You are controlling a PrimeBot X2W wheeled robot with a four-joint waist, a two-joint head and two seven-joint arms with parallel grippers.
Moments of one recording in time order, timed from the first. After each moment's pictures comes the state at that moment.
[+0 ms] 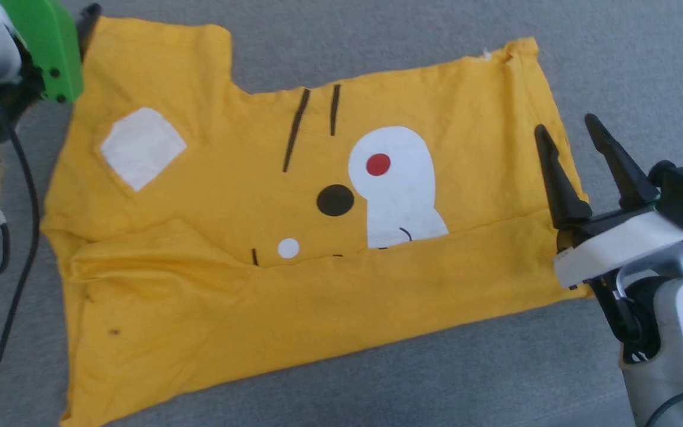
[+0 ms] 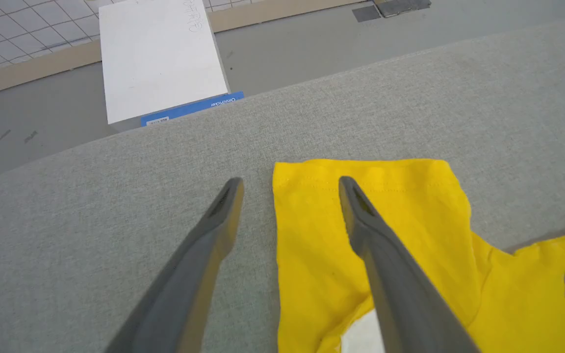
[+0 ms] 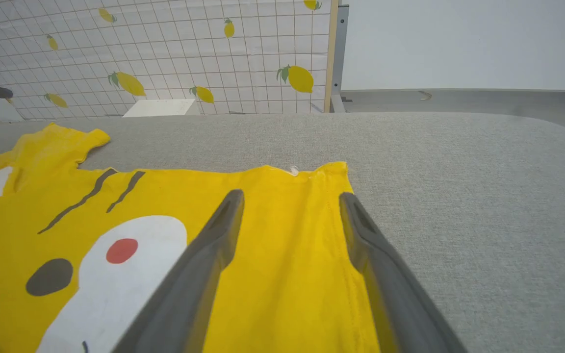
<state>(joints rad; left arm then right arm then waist) -1.01 0.56 -0.36 0.38 -0.58 -0.03 0.68 -0.32 -0.17 0.07 -0.02 0.29 0.13 0.03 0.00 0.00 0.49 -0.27</state>
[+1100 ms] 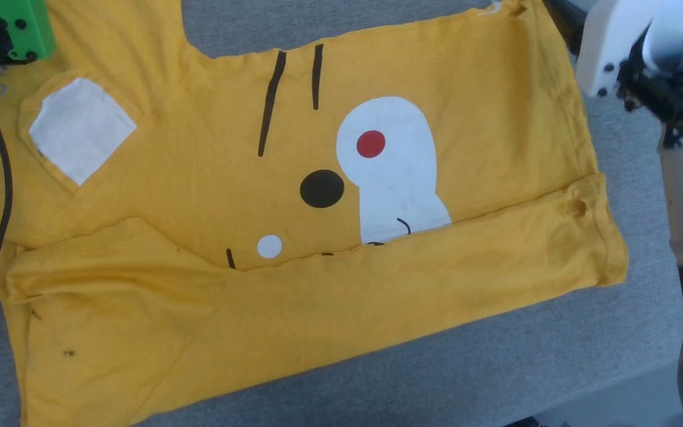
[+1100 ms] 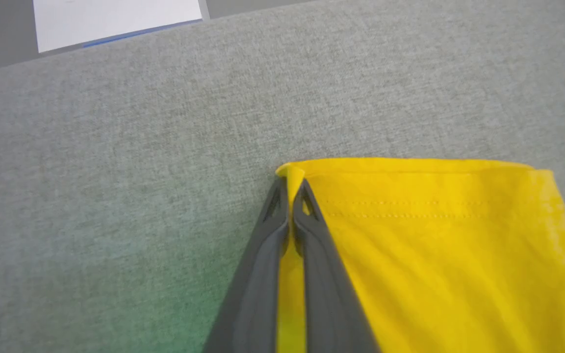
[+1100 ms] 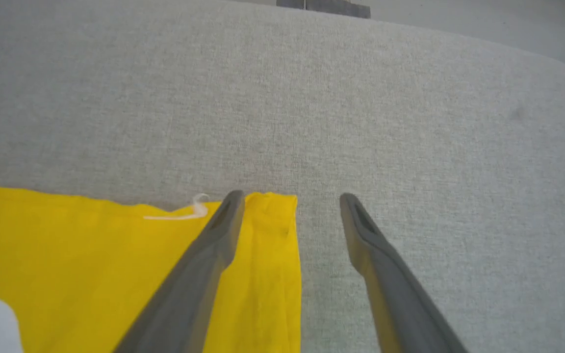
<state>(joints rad) -1.09 0.58 -0.36 0.34 -0.59 0.13 0.88 -0.95 -0.20 0.08 0.33 0.27 0.13 0.69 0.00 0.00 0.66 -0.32</state>
